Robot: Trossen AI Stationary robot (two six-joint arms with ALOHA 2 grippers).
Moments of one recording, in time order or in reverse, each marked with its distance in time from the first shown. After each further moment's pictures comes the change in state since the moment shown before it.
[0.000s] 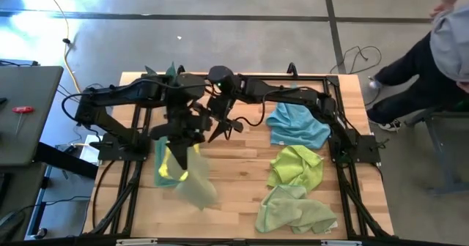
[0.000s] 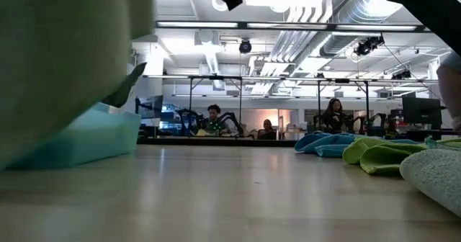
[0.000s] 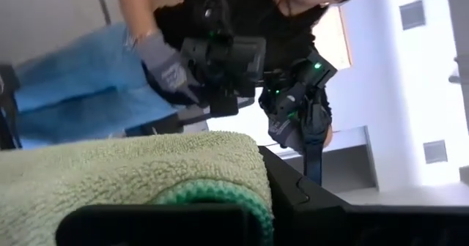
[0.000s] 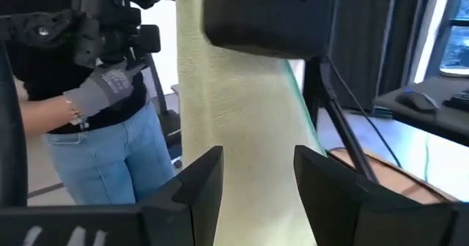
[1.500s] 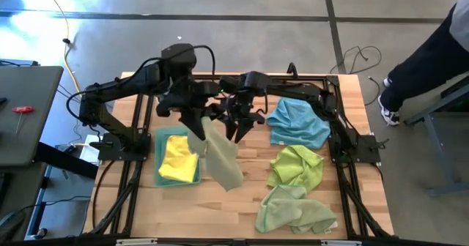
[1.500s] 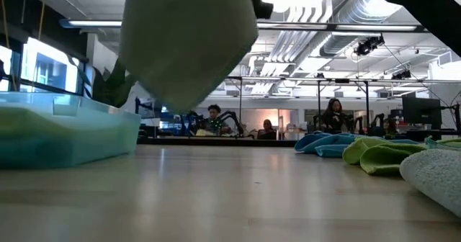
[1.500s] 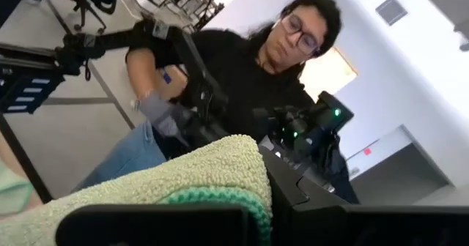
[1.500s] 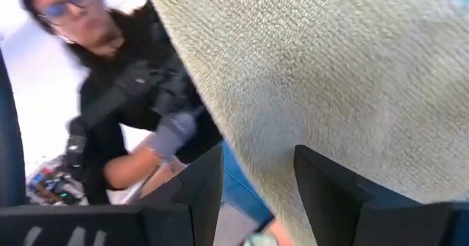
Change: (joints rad) left arm 0.180 0.025 0.001 0.479 0.045 -0.039; right arm -0.066 -0.019 0.000 -0.950 -0.211 -0.287
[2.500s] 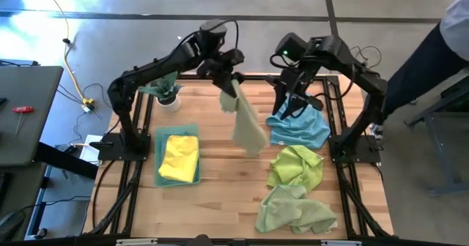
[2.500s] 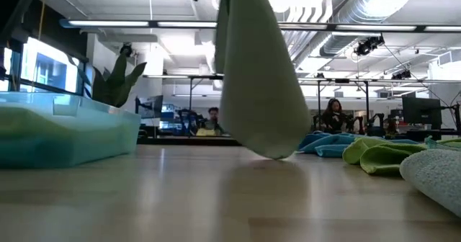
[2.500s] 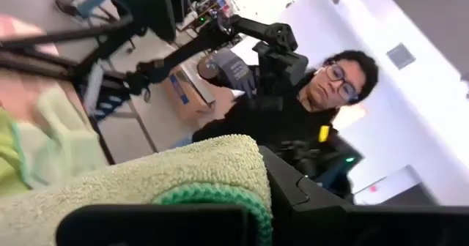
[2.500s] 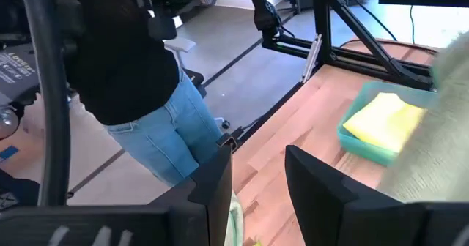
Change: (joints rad) left arm 0.325 0.321 0.111 0.108 0.227 0.033; right arm -0.155 -0.506 0.002 -0.381 0.377 -0.195
